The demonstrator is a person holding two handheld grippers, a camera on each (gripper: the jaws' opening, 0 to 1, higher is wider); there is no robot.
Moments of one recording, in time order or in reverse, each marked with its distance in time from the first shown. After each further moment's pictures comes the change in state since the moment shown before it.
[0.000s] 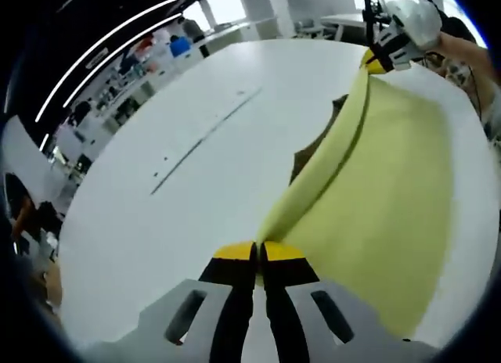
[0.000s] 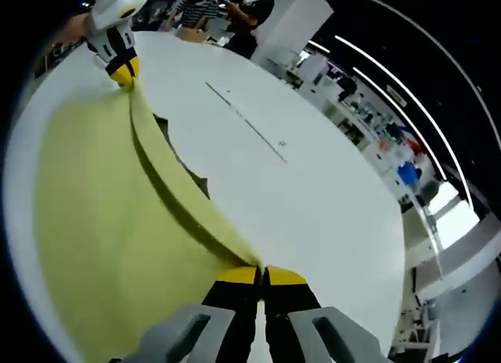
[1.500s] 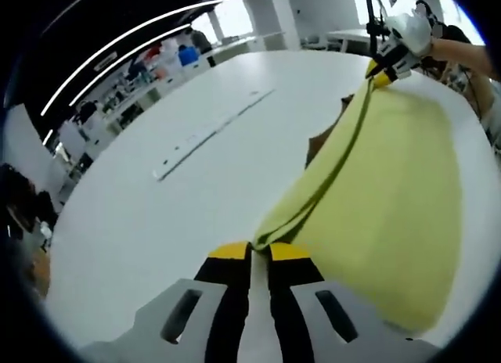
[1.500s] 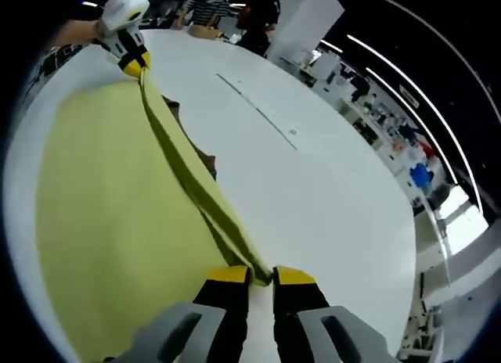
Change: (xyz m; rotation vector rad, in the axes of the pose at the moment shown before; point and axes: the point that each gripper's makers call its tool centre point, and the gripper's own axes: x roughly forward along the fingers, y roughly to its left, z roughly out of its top) left arm -0.003 0.018 -0.020 -0.084 -0.127 0.019; right arm 0.002 -0.001 -0.018 -0.015 -0.012 0.051
